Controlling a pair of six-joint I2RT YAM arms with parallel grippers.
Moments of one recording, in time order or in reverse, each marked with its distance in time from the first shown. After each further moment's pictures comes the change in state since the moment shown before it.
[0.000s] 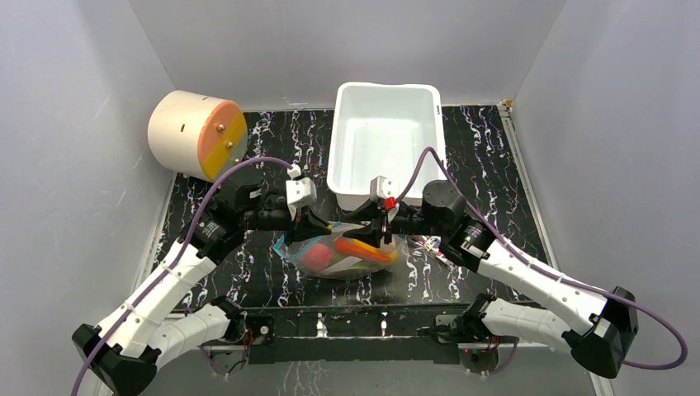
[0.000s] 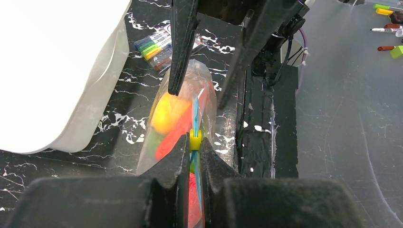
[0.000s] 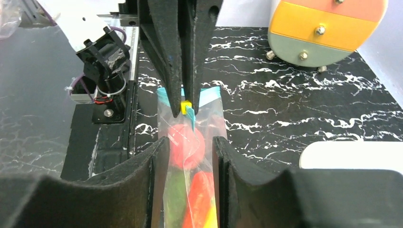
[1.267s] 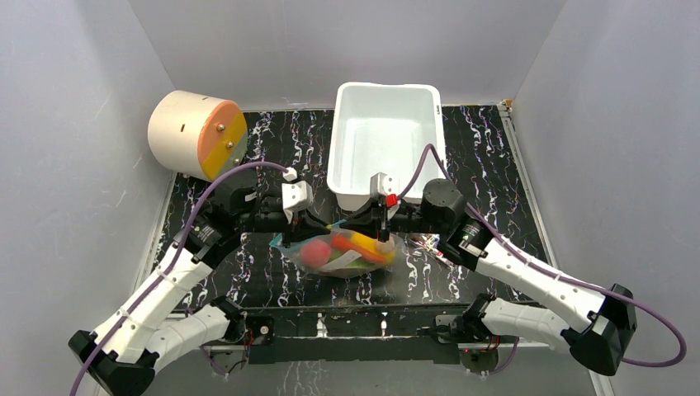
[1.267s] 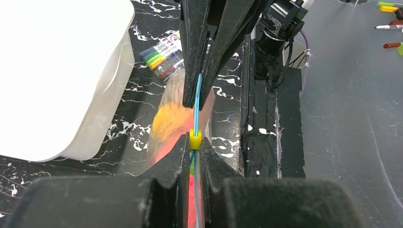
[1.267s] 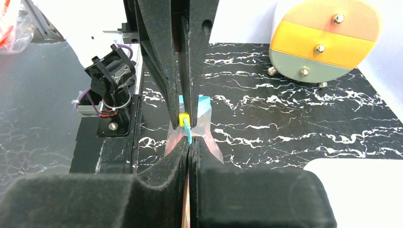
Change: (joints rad) left arm 0.001 -0.029 0.001 0.014 0.007 0.032; right arm 0.004 0.029 0.028 0.054 -0.042 0.035
